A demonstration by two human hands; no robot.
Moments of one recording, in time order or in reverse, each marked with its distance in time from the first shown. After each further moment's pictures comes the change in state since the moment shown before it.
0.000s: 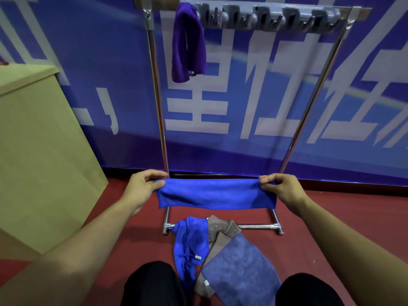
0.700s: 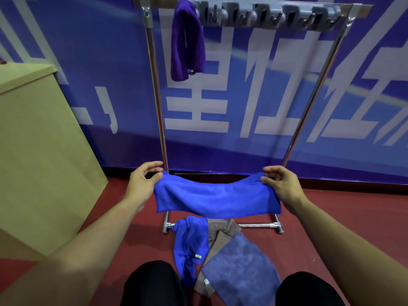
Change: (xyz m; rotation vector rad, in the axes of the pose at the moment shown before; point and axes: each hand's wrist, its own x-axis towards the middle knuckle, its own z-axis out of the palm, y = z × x) left_hand 0.003 0.003 0.008 -0.085 0.138 0.030; right_hand 0.003 0.000 0.008 0.069 0.133 -0.024
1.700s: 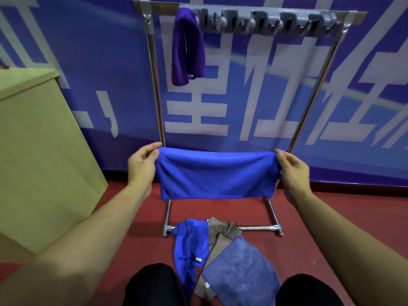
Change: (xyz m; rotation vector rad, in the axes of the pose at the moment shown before) left_hand 0.021 0.052 0.015 -0.262 0.153 0.002; right_hand 0.007 -0.040 -0.002 0.348 0.253 -0.014
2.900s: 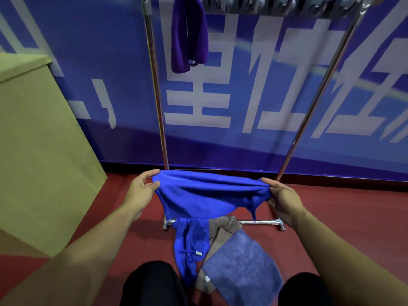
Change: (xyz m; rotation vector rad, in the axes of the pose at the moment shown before) left_hand -0.012 -0.086 -0.043 0.234 -0.151 -0.225; right_hand -0.014 0.083 -0.011 0.108 -0.202 0.453
